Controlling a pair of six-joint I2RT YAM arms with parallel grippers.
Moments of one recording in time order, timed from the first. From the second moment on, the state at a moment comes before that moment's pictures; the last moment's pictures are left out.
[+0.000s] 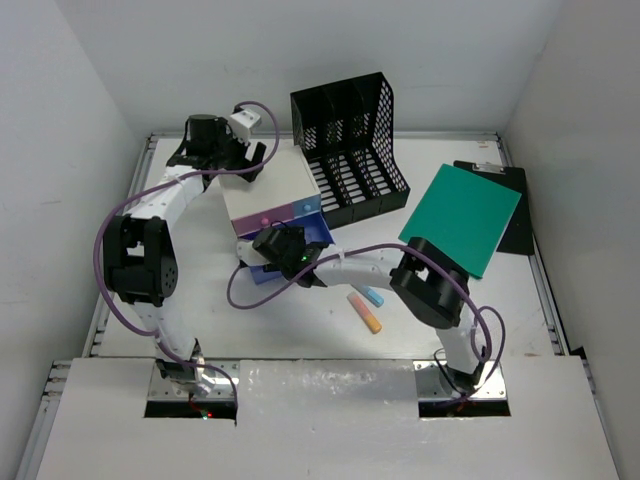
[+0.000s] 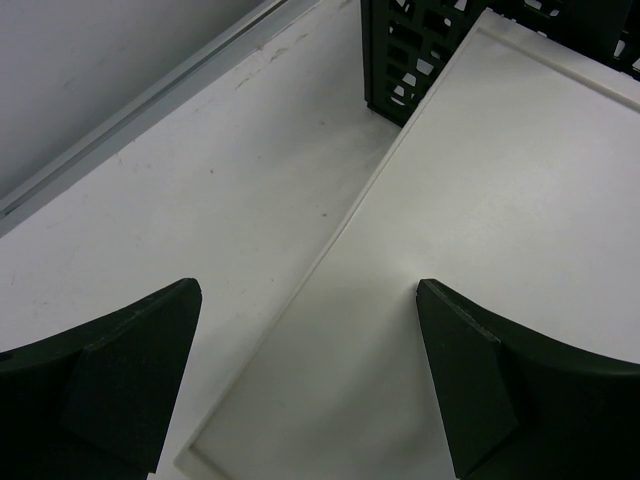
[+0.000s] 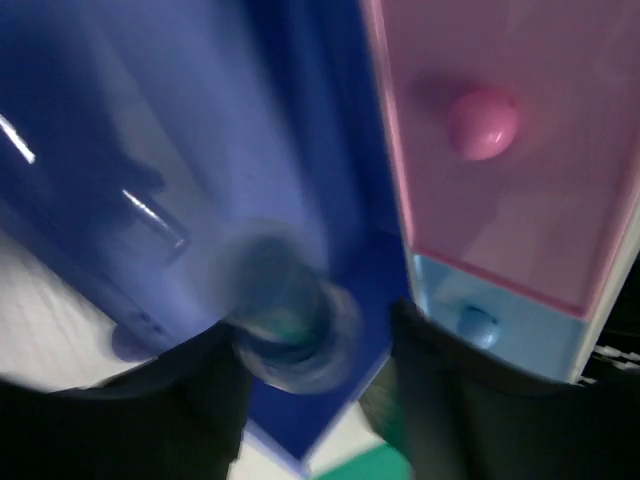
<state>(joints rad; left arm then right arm) -0.08 1.81 1.44 -0.20 0.34 0.40 1.08 2.02 1.36 -0.10 0.50 -0.80</state>
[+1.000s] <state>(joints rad) -0.08 1.81 1.45 -0.22 0.35 0.40 0.80 1.71 0.92 0.47 0.30 0.12</state>
